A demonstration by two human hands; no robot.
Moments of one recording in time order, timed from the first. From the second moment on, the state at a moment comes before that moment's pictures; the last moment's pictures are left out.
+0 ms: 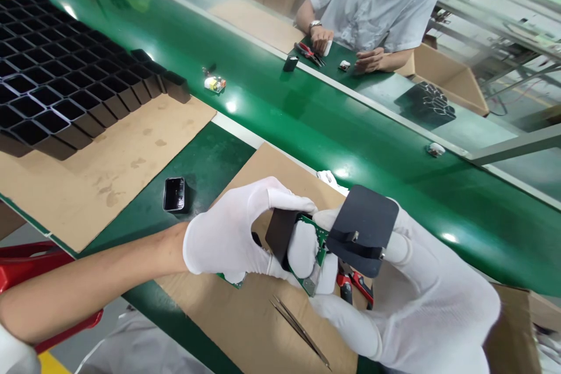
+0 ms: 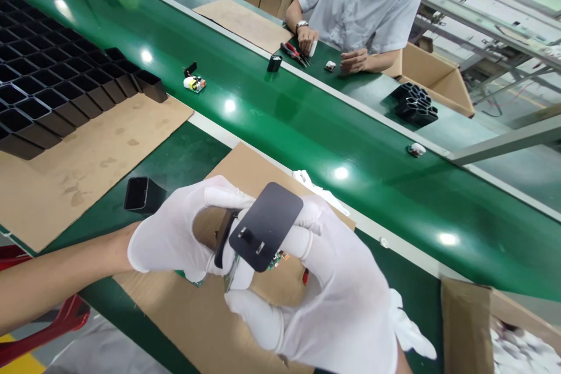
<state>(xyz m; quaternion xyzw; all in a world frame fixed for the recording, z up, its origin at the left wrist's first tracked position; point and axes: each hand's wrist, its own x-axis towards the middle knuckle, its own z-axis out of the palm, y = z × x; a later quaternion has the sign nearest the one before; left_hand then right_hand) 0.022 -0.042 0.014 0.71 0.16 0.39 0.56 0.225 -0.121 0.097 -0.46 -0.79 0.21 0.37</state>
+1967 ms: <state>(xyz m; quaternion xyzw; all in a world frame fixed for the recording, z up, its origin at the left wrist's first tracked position) 0.024 -0.040 0.016 0.72 0.18 0.33 0.58 0.225 -0.125 0.094 -0.49 -0.79 0.13 0.35</state>
